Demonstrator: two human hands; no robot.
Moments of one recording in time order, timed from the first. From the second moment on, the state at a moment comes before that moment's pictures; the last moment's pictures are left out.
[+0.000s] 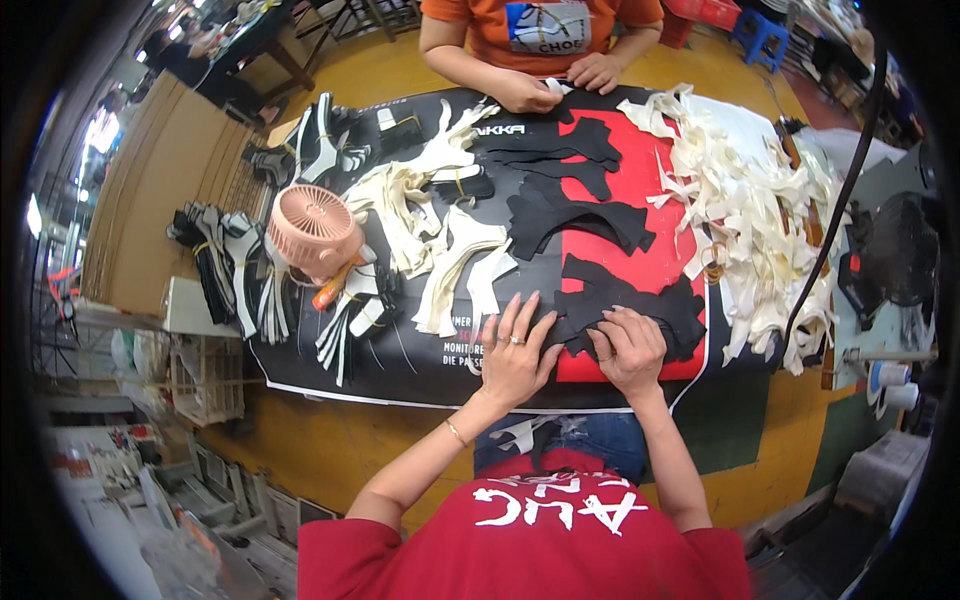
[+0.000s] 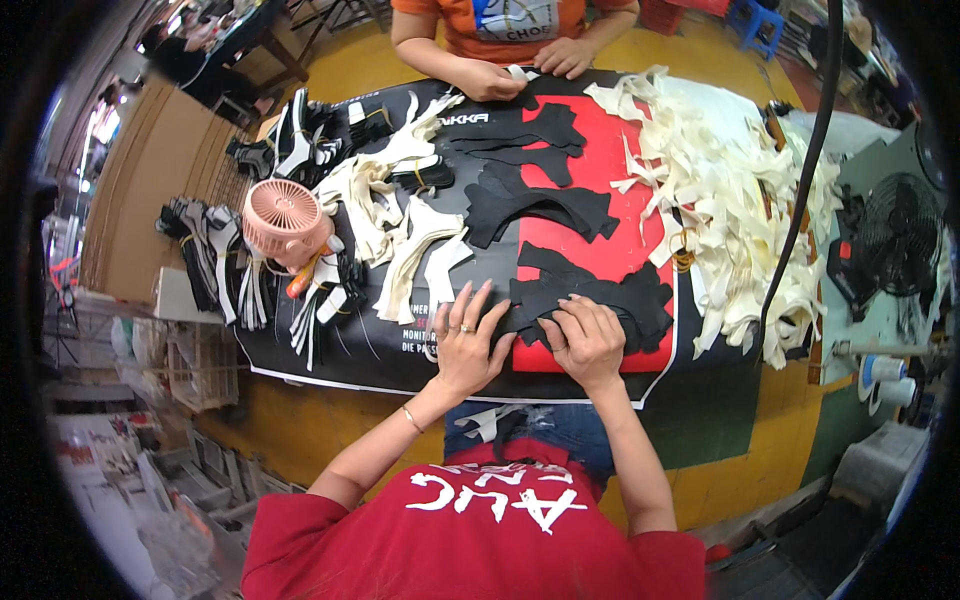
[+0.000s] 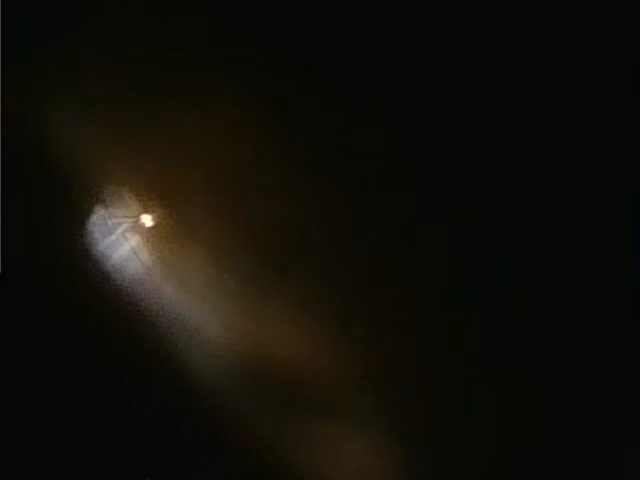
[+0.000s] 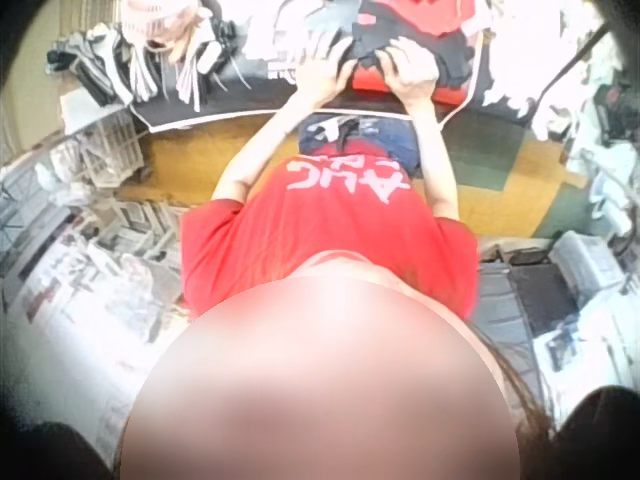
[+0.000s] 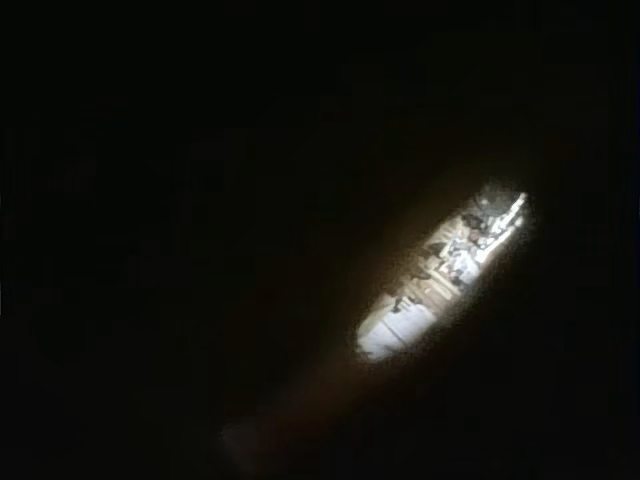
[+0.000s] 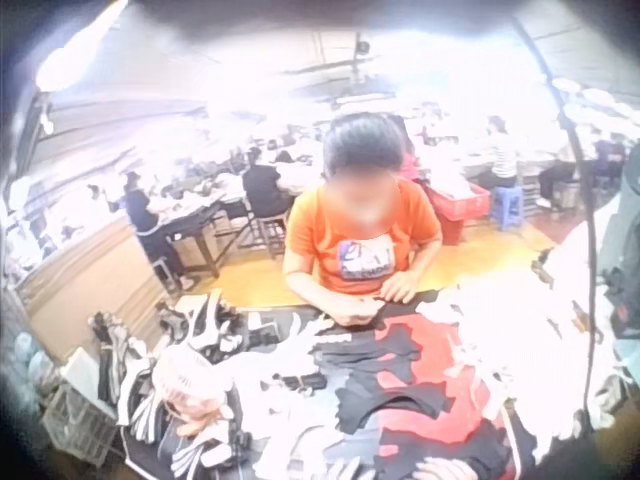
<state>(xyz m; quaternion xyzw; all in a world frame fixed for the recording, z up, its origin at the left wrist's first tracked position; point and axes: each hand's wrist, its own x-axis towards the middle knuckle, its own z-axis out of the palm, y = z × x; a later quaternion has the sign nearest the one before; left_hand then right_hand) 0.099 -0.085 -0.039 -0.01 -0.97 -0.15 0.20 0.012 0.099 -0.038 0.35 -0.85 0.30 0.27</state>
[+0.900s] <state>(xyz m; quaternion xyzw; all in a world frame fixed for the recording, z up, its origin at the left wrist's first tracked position) 0.089 -0.133 -0.032 0.22 -0.91 -0.22 0.28 -0.088 -0.057 0.003 0.43 -0.87 0.25 -0.04</state>
